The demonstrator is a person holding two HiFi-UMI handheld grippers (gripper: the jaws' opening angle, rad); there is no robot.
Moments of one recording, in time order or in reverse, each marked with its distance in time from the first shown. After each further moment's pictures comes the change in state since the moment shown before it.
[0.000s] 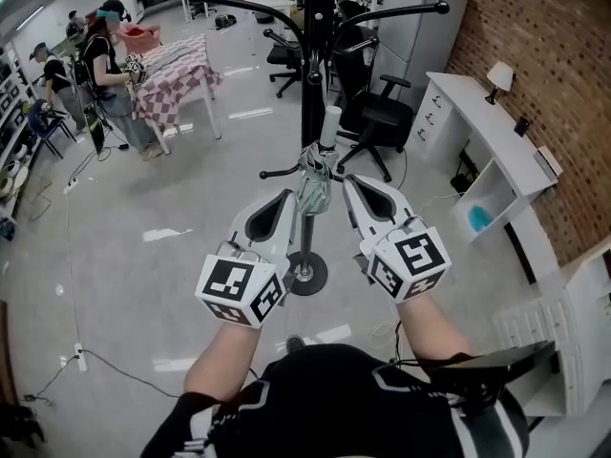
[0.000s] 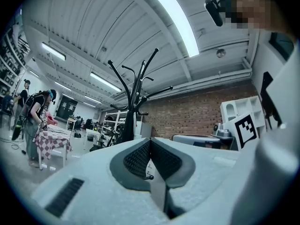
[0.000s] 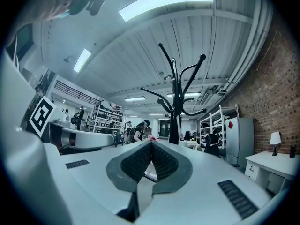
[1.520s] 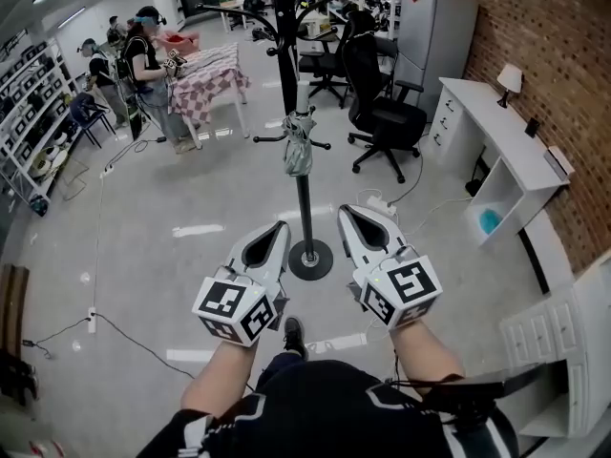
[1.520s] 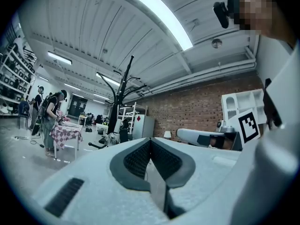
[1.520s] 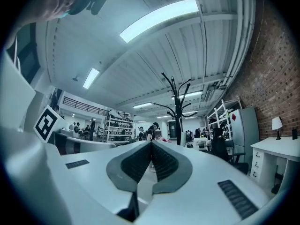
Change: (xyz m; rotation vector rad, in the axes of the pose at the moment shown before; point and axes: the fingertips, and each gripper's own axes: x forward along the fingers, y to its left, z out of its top) left arm -0.125 -0.209 -0.041 0.003 0.082 0.129; right arm -0.241 0.044 0.001 0.104 -0.044 0.131
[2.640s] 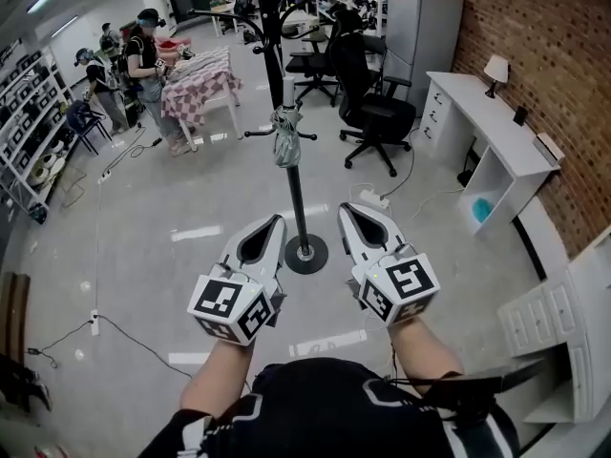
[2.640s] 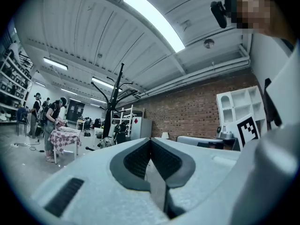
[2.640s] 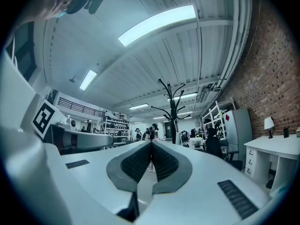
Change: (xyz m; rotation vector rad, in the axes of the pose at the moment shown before) left arm -0.035 -0.054 0.017 0.051 -0.019 -0.018; right arm -0.062 0.012 0.008 0.019 -0.010 -0.055
